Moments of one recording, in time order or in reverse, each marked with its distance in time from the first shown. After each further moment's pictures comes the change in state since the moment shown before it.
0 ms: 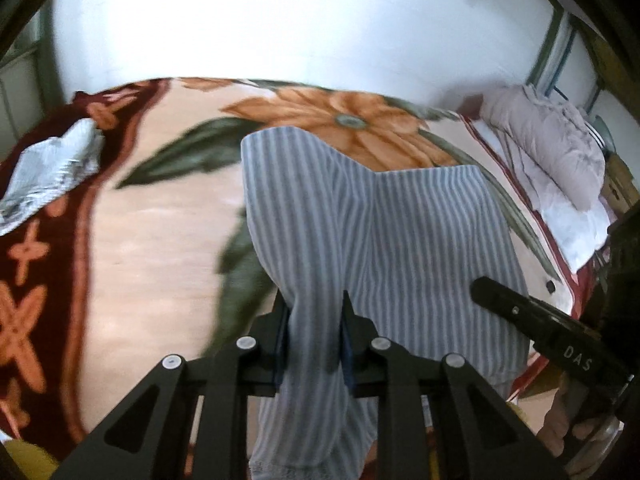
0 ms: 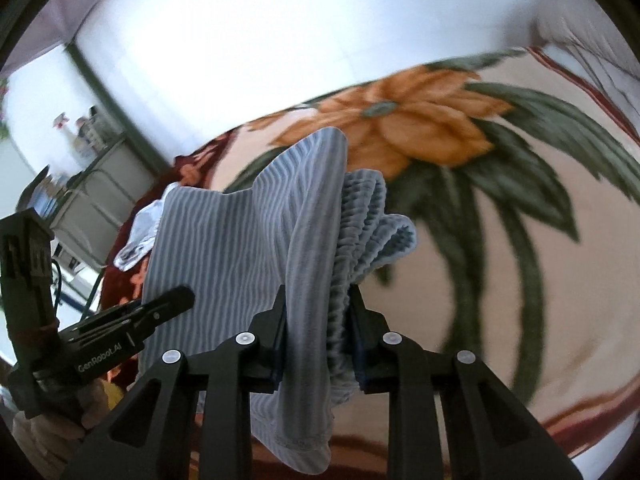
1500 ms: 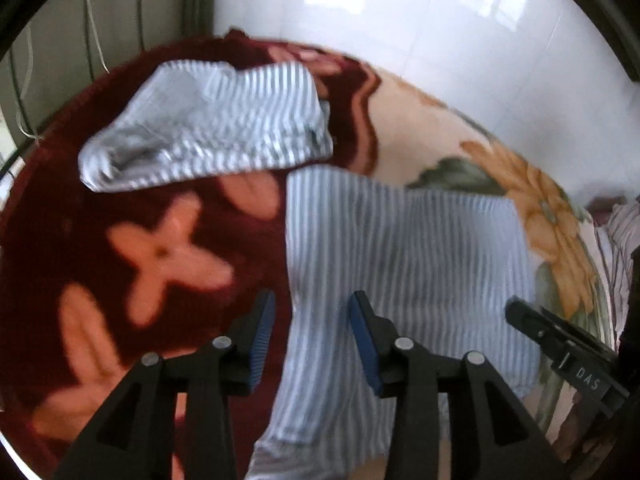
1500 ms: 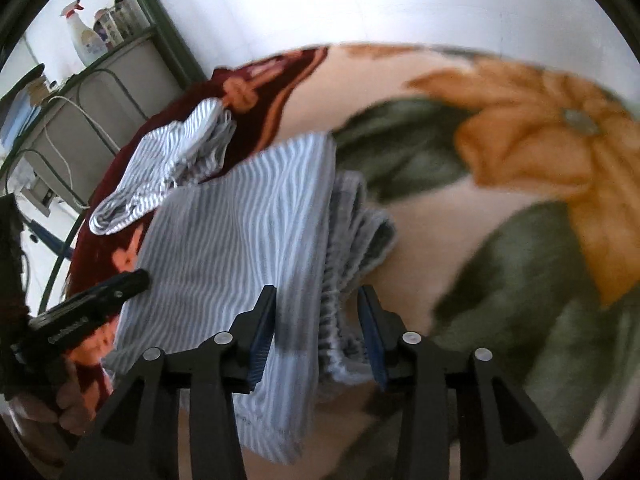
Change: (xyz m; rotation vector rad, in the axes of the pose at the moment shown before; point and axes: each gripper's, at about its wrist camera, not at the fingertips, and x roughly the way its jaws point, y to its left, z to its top) left arm 0.039 0.268 0.032 -0.340 -0.025 0.237; right arm 0.214 0.151 0.051 -0.263 0.152 -0.011
